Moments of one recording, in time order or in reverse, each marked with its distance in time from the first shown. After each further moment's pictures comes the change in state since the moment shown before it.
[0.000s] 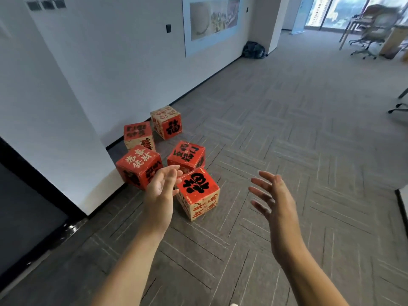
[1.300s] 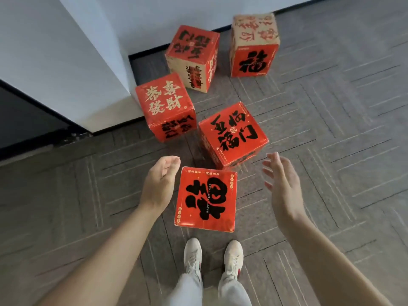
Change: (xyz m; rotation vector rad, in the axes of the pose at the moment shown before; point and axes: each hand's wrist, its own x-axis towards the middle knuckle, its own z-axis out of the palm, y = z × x) left_hand 0.554 -0.360 0.158 0.255 0.509 -0.613; right_hand 0.755 0.286 0.227 -0.485 -0.581 0.287
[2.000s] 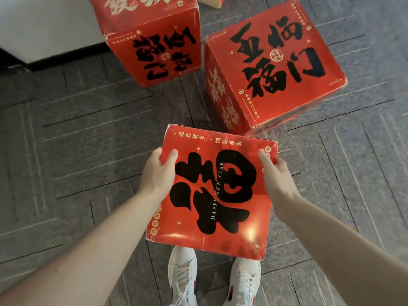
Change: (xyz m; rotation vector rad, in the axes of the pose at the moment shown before) left_hand 0.183 -0.324 0.159 0.055 0.037 -0.409; right_hand 0.209 0.342 0.150 -0.246 -0.109 0.495
